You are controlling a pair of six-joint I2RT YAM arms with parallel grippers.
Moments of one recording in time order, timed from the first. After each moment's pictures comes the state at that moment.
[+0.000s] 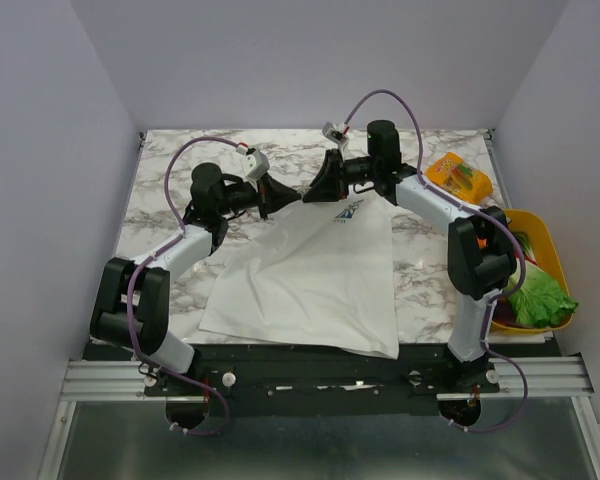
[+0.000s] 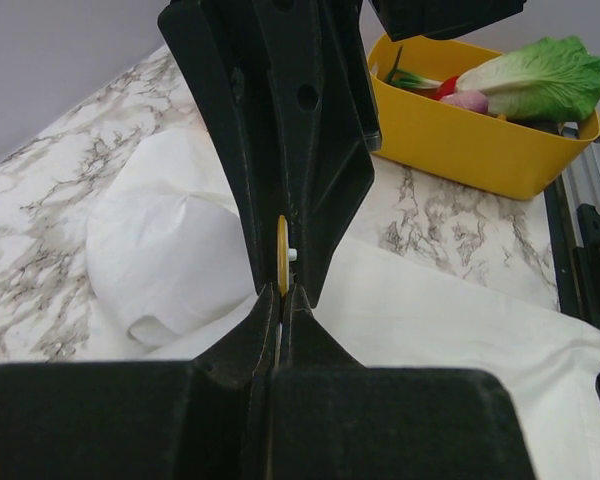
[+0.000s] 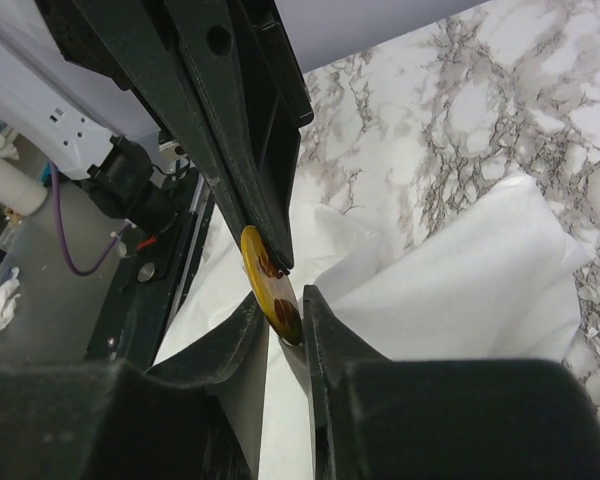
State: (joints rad) left arm -0.27 1.52 0.89 0.69 1.01 -0.17; right arm 0.41 1.95 1.50 0.16 -1.30 0.12
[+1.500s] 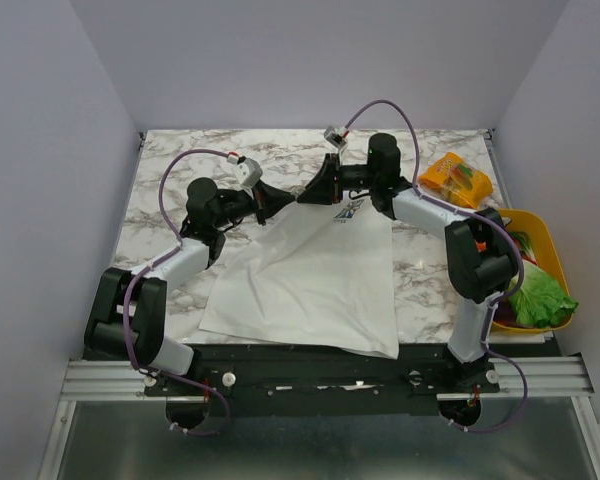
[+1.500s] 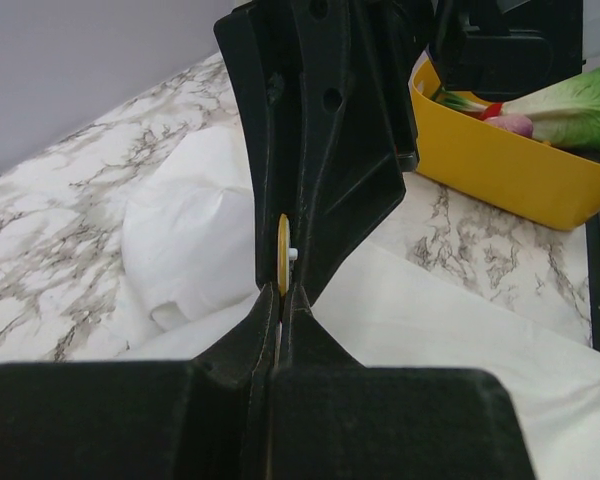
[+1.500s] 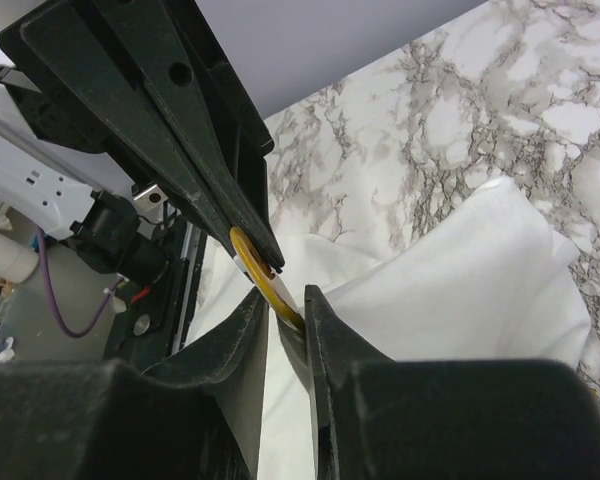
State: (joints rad) left arm -0.27 1.46 0.76 0.79 0.86 -0.21; right arm 0.43 1.93 1.35 0.49 -1.15 0.39
